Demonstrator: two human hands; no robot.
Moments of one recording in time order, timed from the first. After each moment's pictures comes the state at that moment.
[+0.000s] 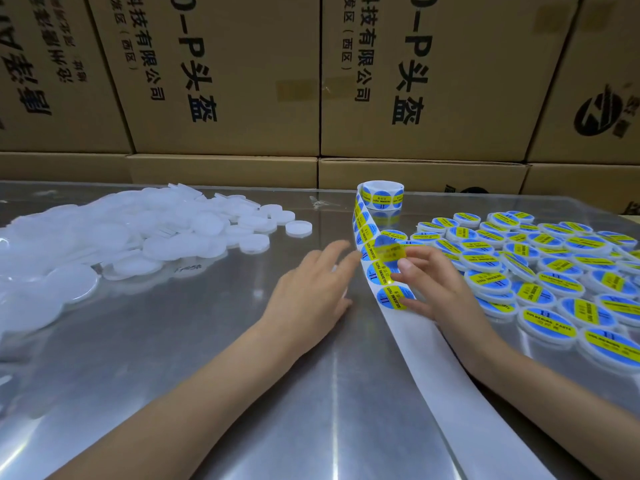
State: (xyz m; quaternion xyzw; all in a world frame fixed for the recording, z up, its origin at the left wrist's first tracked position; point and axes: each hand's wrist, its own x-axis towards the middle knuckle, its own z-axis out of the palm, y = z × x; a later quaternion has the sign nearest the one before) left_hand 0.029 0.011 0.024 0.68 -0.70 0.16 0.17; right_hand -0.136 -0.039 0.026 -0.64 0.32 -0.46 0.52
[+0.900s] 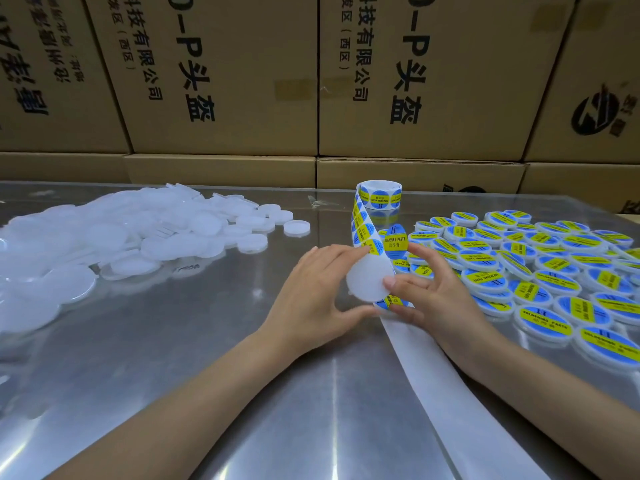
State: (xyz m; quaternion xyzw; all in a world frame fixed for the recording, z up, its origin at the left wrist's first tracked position) left_hand 0.030 0.005 0.012 0.54 -0.74 0.11 0.37; right_hand -0.136 -0.045 0.020 -0.57 0.31 -0.45 0.62
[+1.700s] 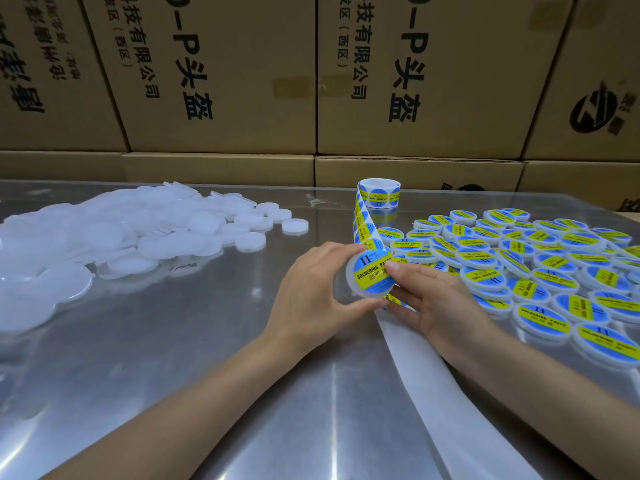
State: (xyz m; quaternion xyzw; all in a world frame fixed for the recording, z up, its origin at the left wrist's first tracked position) left_hand 0.020 0.010 0.017 0.54 -0.70 0.07 0.46; right_hand -0.138 -0.048 0.020 -0.50 0.31 -0.41 0.70
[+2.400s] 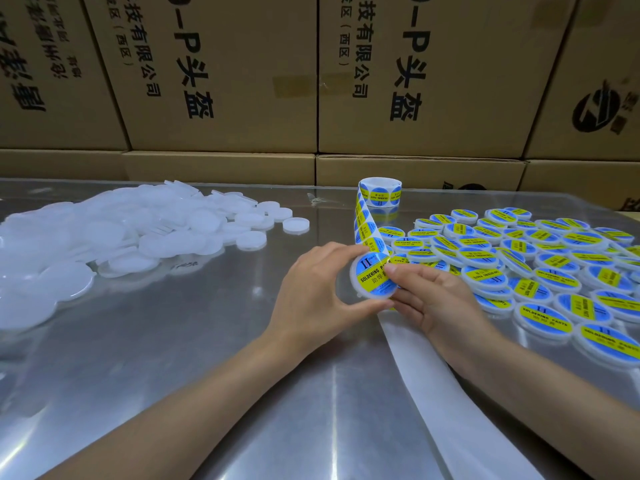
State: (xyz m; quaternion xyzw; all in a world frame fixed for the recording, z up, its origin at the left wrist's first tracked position) left_hand 0.016 0.012 0.018 0.54 -0.69 0.09 0.46; right_hand -0.135 -0.041 0.020 -0.50 0.32 -0.44 0.67
